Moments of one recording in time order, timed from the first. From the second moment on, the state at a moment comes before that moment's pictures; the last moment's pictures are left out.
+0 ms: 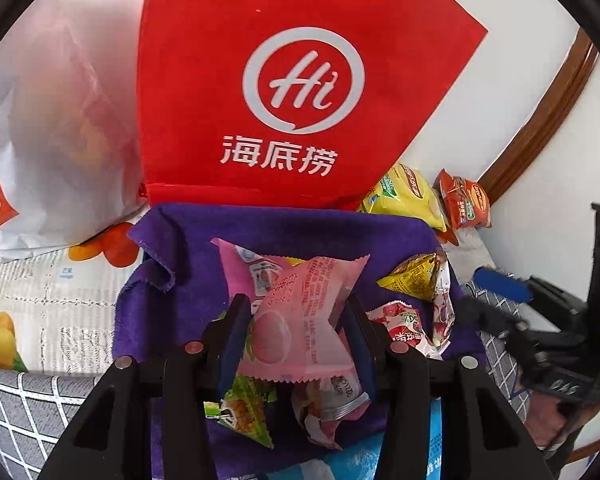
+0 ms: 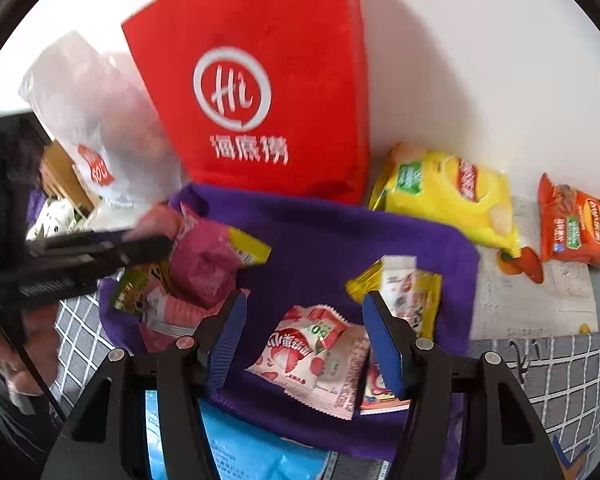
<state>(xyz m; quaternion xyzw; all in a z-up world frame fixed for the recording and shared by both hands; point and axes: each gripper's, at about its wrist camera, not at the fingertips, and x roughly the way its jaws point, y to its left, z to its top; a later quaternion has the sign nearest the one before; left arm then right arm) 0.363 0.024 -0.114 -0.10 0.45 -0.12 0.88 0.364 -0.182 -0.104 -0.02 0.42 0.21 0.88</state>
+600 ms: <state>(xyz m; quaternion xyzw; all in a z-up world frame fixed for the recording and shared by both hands) 0.356 0.033 -0.093 -0.10 0.43 -0.12 0.89 0.361 -0.185 -0.097 -0.02 0.40 0.20 0.89</state>
